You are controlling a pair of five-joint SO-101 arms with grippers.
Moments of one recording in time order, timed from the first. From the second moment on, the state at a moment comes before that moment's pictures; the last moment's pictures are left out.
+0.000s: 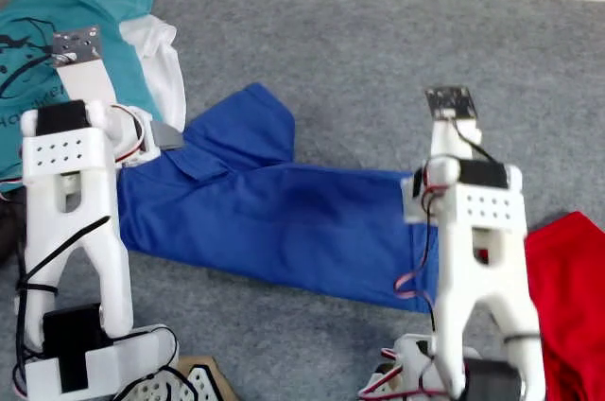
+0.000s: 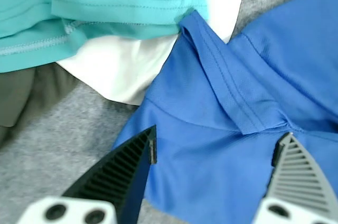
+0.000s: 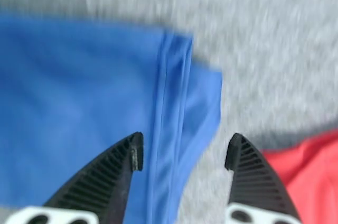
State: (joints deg) left arm -18.8 -11.8 17.0 72.7 6.3; right arm 0.8 -22.0 33.5 67.5 10.0
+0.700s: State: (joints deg) left arm -16.7 -11.8 34.1 48.4 25.5; right arm -1.1 -1.8 31.7 43.6 5.1
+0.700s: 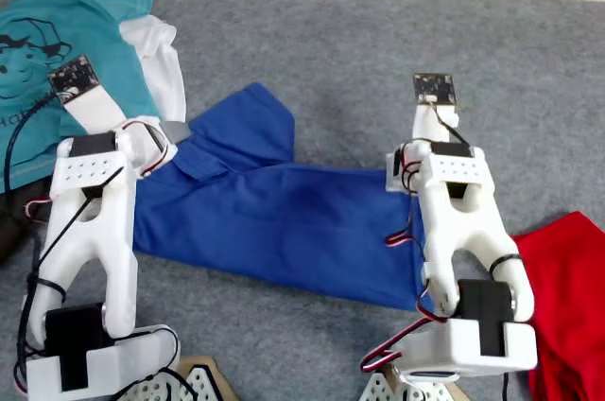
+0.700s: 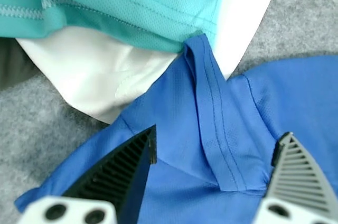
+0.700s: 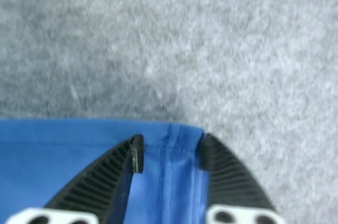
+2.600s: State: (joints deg) left arm -3.6 -10.4 44.5 36.5 29.1; right arm 5.5 1.7 37.5 34.3 4.9
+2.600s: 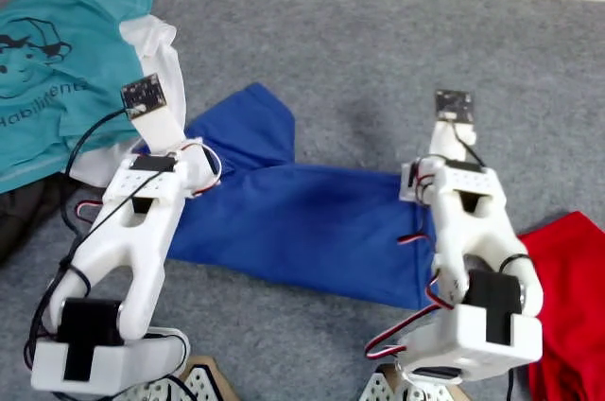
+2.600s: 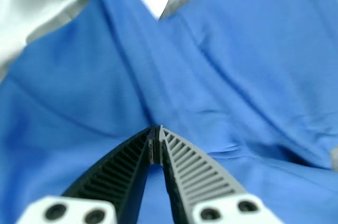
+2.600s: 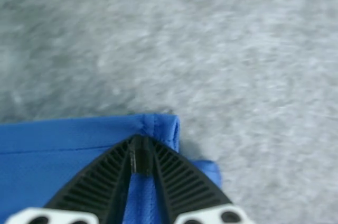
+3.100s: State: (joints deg) left arm -3.6 -2.2 40.0 36.4 29.2; right arm 13.8 1.8 36.7 34.3 5.3
